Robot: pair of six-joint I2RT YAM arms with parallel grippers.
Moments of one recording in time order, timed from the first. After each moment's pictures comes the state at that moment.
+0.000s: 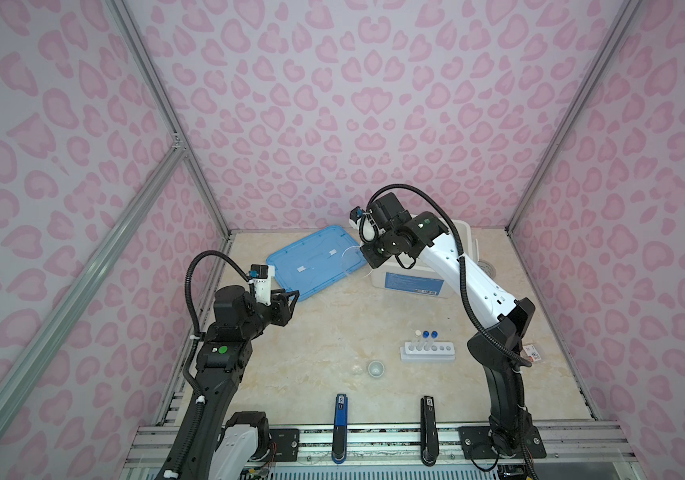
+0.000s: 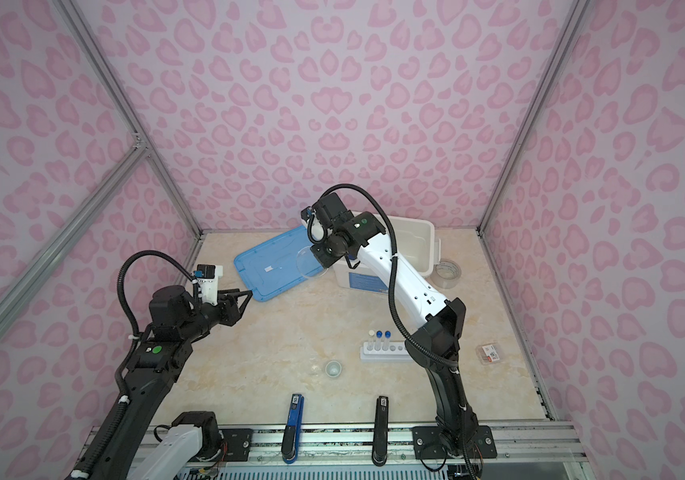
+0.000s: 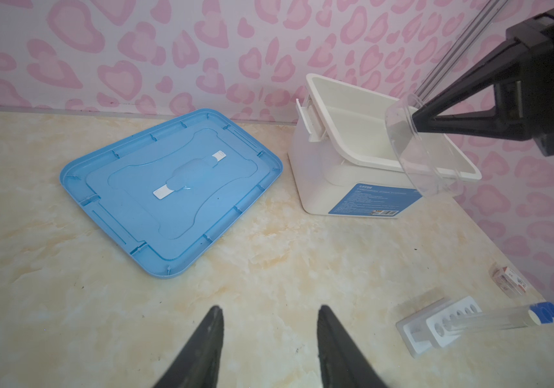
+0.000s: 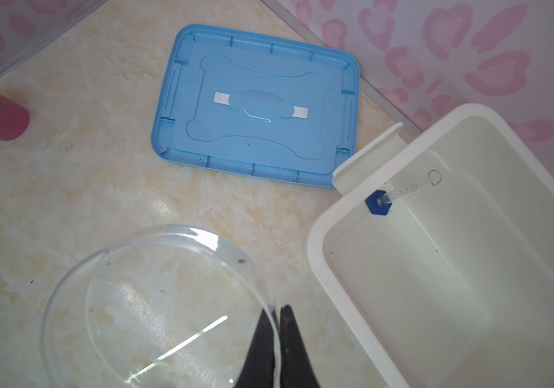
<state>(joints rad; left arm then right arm) -0.03 0.85 0.70 -0.27 0.46 -0.14 0.67 2.09 2.36 -1.18 0.03 -0.09</state>
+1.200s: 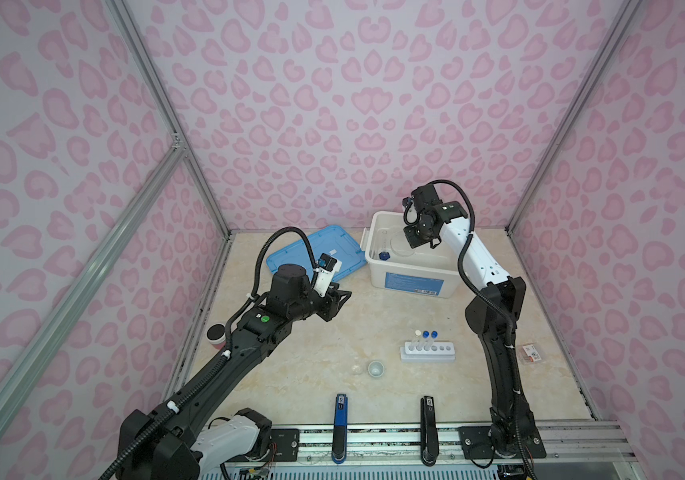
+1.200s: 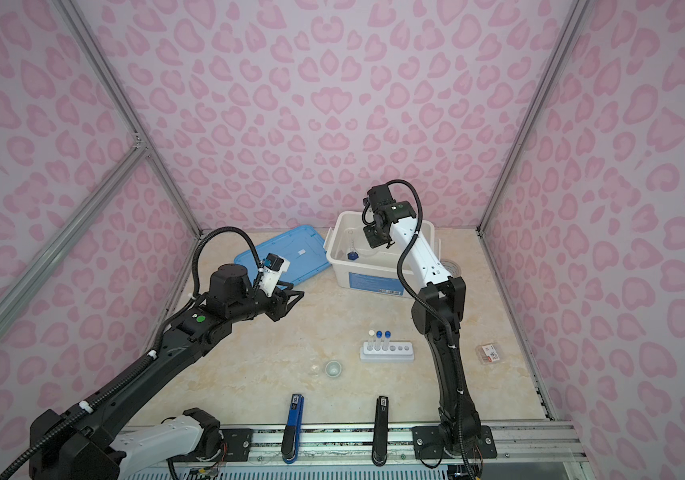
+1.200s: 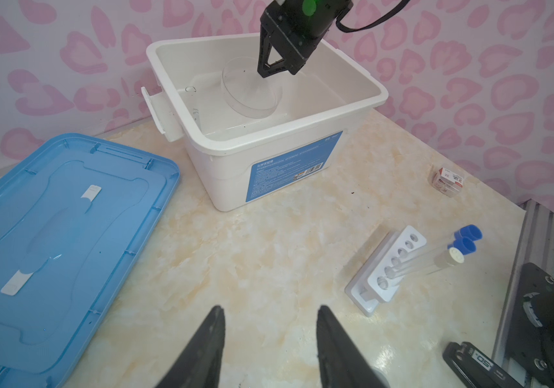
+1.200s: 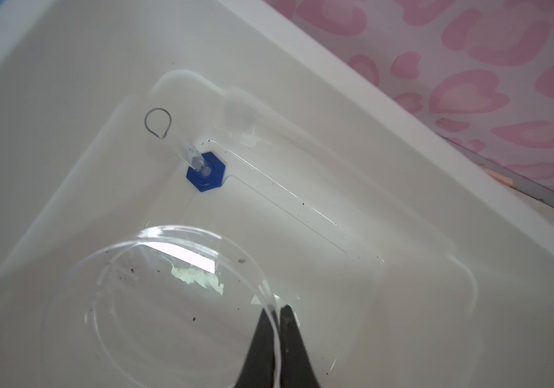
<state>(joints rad) -0.48 1.14 0.92 -0.27 0.34 0.00 0.33 2.36 2.48 -1.15 0.12 -0.09</state>
